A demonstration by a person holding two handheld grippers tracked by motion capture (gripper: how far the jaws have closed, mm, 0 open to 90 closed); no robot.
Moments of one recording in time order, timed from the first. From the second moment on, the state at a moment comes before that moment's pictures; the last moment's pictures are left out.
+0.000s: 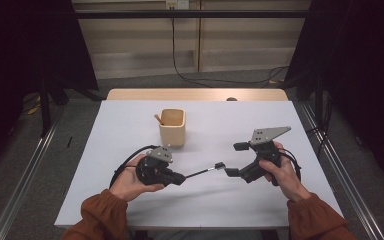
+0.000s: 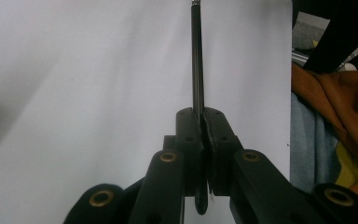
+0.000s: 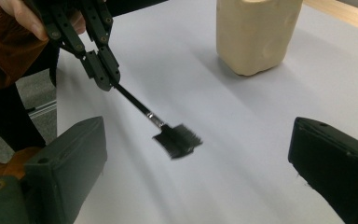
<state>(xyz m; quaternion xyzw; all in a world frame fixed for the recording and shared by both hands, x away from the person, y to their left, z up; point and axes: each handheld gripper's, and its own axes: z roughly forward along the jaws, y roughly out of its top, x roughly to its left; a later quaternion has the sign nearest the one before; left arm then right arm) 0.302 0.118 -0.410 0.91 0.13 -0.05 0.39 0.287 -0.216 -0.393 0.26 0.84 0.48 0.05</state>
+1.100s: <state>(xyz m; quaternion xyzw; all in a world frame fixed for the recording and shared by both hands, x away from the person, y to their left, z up) 0.294 0.139 -0.417 0.85 0.16 -0.02 0.50 0.275 -0.219 -0.401 0.25 0.81 0.53 0.06</state>
